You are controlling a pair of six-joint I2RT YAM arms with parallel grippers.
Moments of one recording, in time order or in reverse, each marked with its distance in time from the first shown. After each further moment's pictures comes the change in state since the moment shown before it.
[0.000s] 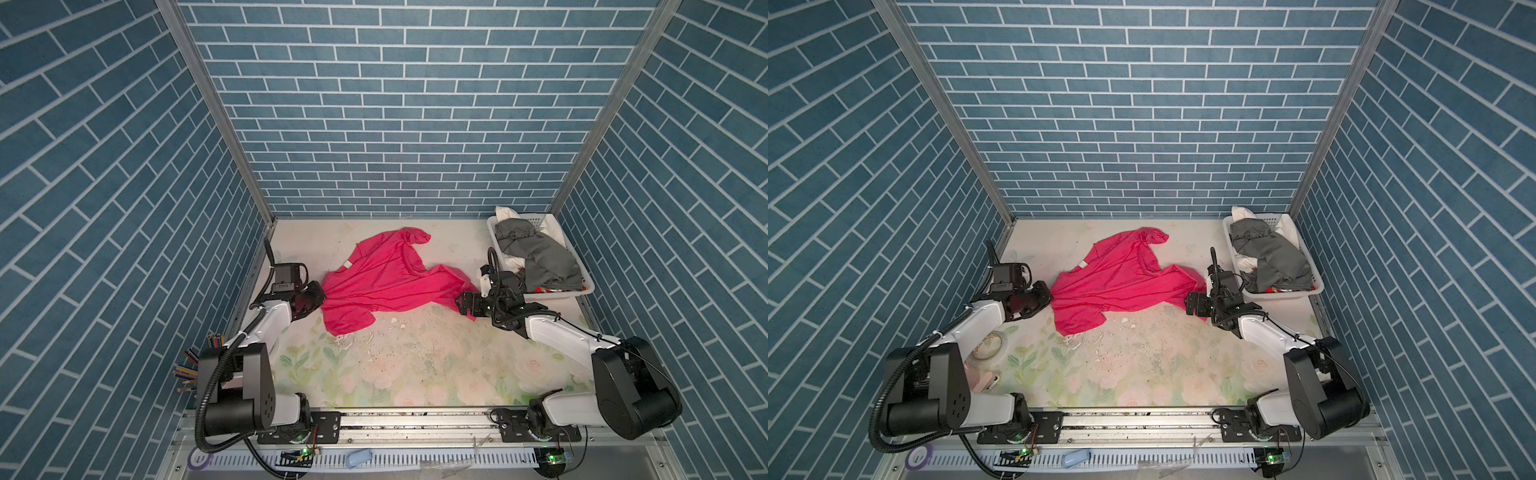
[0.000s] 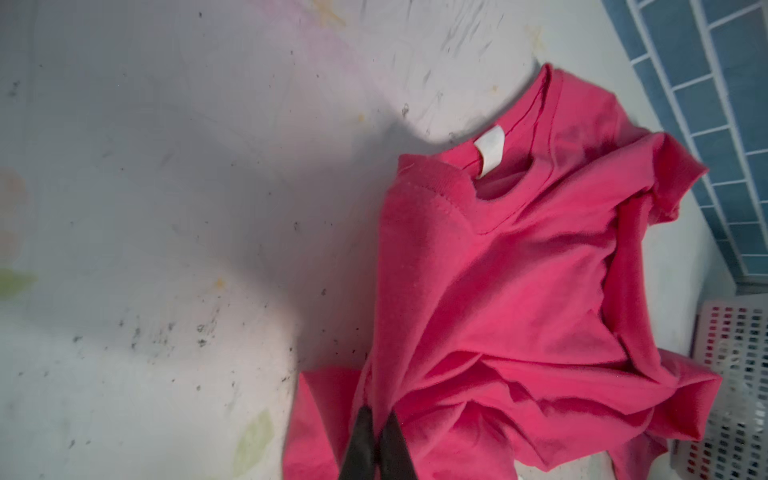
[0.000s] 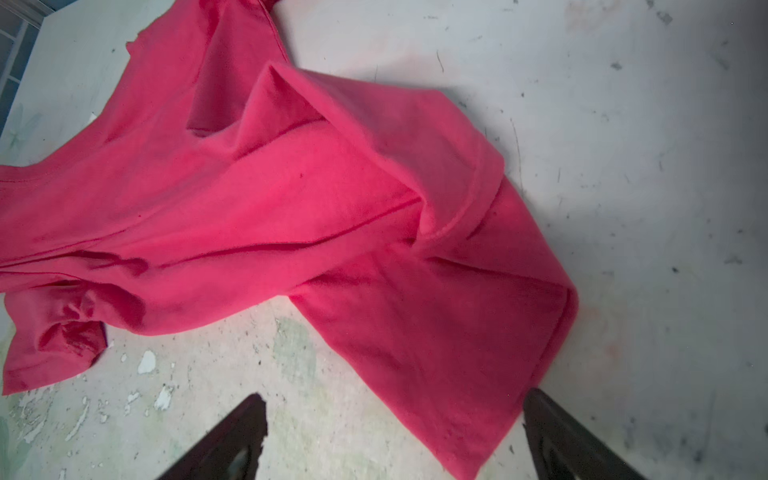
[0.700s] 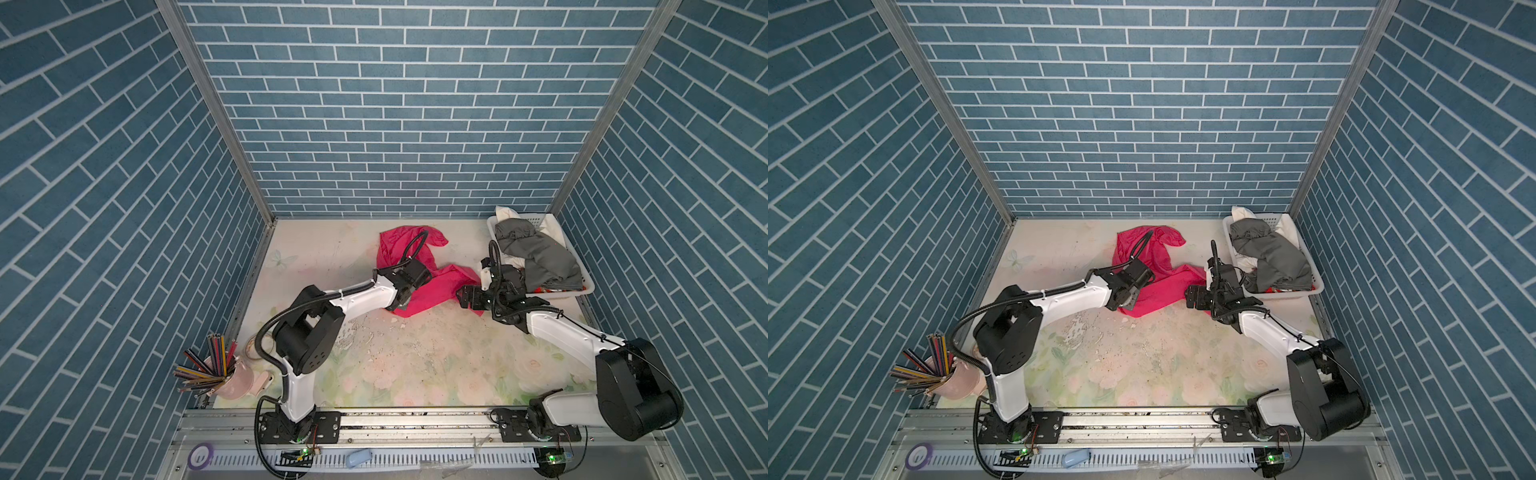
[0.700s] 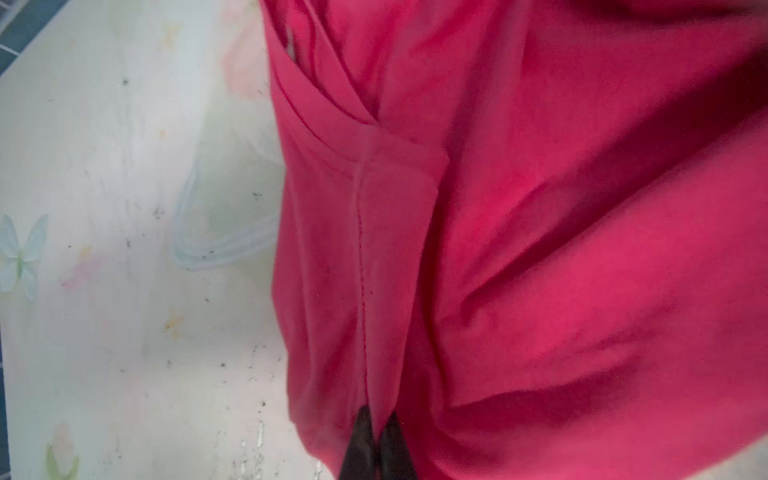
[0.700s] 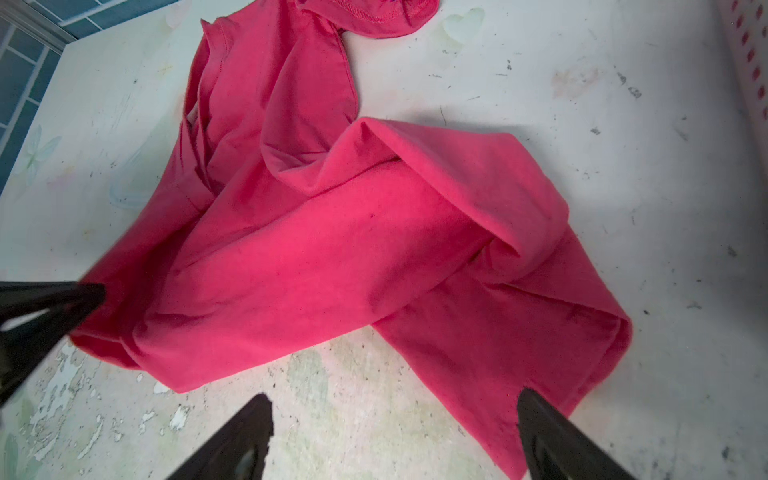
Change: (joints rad) left arm -0.829 0.466 0.573 -0.349 -0.785 0.221; right arm -0.004 0.007 0.086 -0.032 0.014 -0.027
